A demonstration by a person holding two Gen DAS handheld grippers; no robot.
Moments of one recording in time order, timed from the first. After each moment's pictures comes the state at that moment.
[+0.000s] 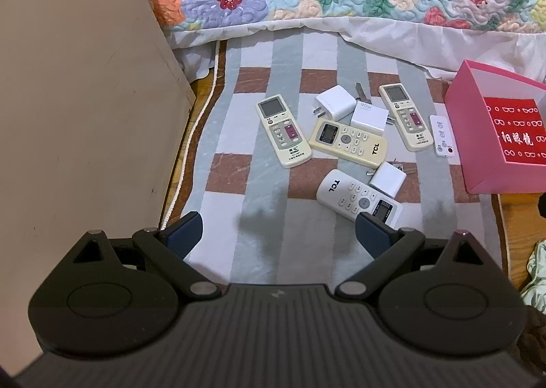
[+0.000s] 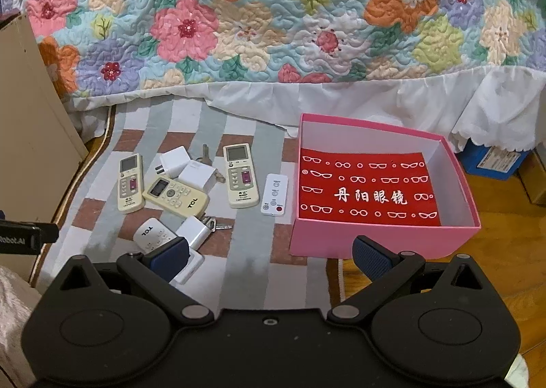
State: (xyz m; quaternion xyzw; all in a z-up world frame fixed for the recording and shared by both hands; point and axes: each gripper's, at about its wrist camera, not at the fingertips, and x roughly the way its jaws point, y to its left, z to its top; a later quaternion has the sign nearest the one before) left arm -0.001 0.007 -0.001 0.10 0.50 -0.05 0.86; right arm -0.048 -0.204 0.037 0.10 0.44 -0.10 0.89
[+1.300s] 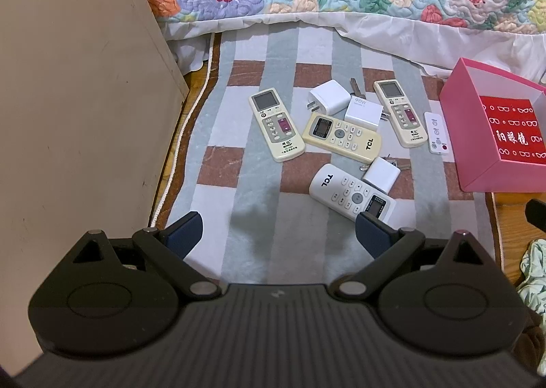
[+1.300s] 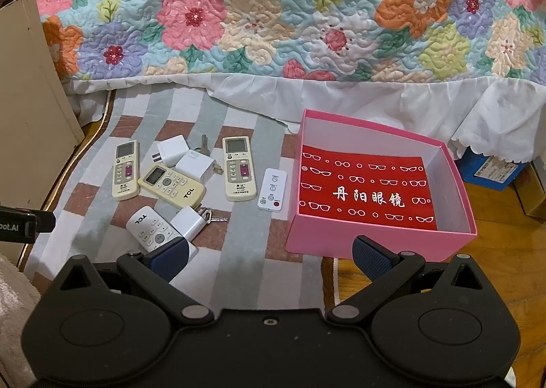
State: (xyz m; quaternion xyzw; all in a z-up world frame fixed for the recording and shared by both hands) left arm -0.002 0.011 -0.007 0.09 0.50 -0.06 0.86; right arm -0.042 -0.198 0.035 0.08 0.45 -0.09 0.89
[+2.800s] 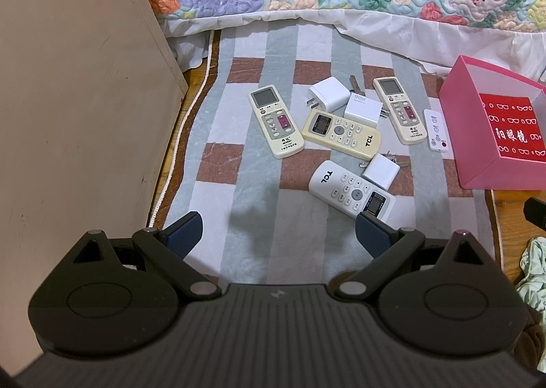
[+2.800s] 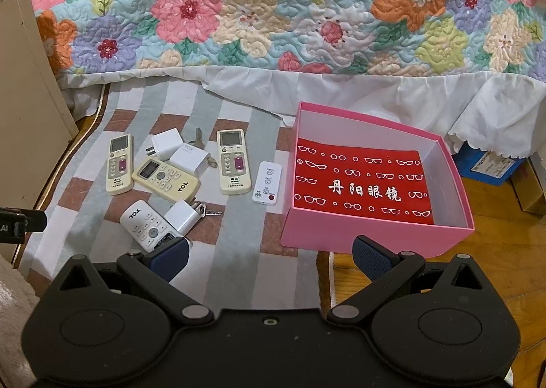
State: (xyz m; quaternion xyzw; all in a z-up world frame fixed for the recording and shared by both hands) left arm -0.001 0.015 -0.008 0.09 0.51 -0.07 0.86; right arm -0.039 -0.203 0.031 0.08 0.46 -0.10 0.88
